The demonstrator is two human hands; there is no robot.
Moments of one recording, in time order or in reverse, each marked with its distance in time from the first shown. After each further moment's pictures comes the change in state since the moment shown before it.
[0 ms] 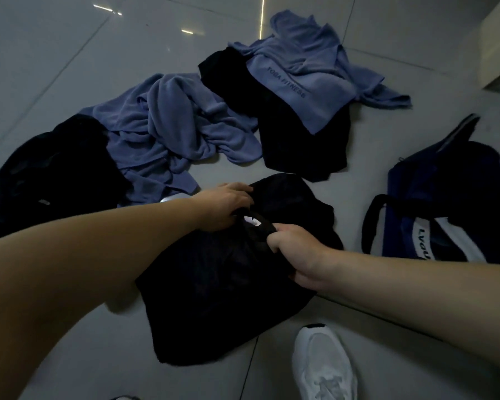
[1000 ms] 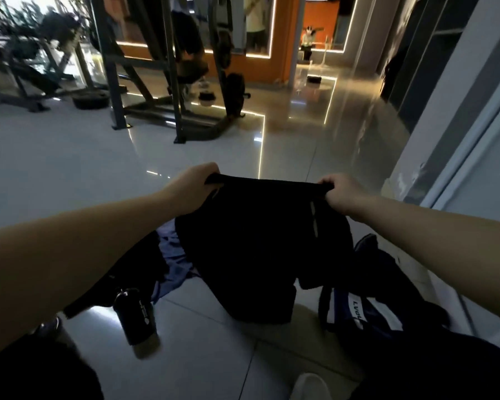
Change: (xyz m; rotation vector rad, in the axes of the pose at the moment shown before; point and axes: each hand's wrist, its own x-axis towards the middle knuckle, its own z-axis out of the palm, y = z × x) left_hand -0.214 0.187 -0.265 -0.157 0.829 -0.305; right_hand -0.258 -0.191 -0.073 -0.840 0.665 -0.789
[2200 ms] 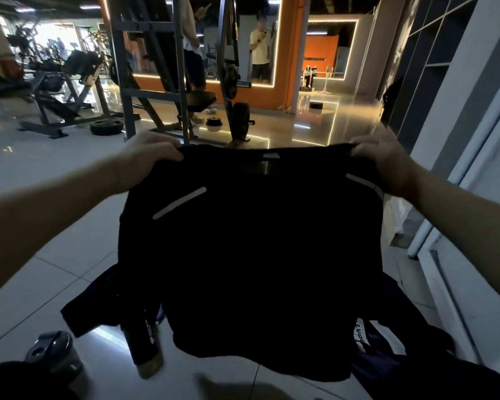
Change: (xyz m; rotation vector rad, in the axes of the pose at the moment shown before) left_hand -0.046 0.051 -0.157 -0.708 -0.126 -0.088; right_hand -0.047 -0.074 -0.135 0.462 -0.030 -0.420
